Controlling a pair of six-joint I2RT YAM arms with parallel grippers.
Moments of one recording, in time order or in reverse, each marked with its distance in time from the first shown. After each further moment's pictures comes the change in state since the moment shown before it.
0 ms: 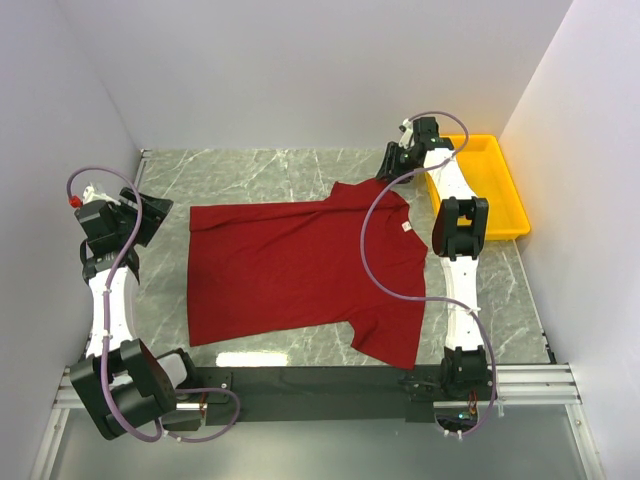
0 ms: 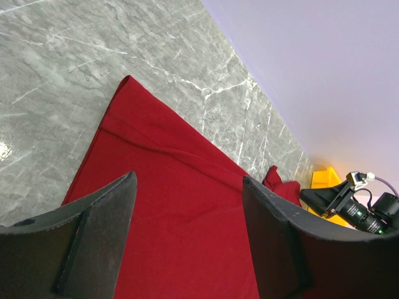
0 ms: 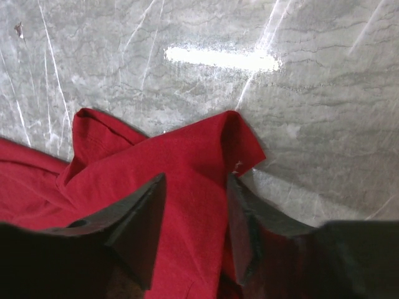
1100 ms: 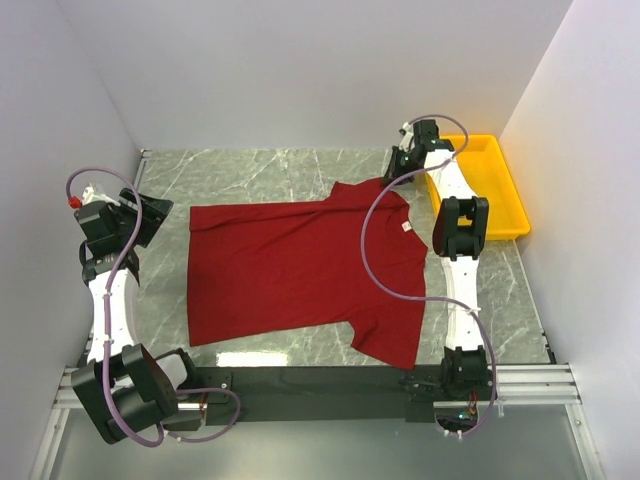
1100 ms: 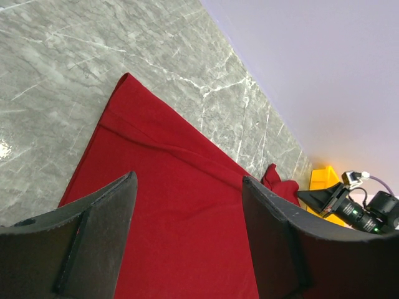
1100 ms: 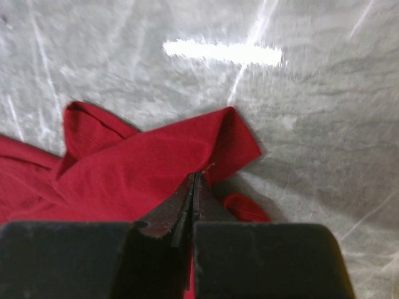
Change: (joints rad) left arm 0.000 -0.023 0.000 -0.022 0.000 0.000; right arm -0.004 0.000 -0.014 -0.013 -0.005 -0.007
